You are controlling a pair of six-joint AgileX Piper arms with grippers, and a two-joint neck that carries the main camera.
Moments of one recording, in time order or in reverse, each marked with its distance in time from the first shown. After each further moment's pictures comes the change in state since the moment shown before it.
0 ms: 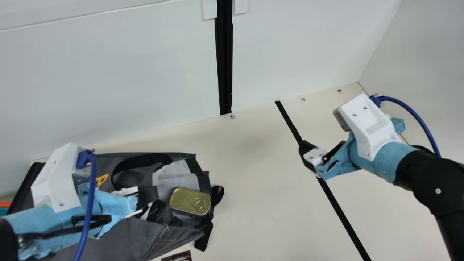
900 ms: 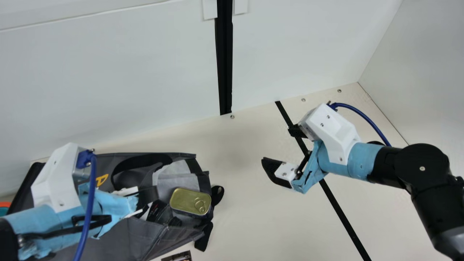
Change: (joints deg) left arm 0.0 0.0 0.0 0.0 0.0 0.0; right arm 1.2 6.0 3.1 28.1 8.0 -27.6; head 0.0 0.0
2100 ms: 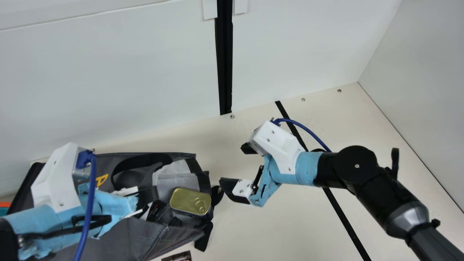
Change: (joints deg) left arm 0.0 0.0 0.0 0.0 0.0 0.0; right arm 16.3 8.1 3.0 7.9 -6.9 -4.6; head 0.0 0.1
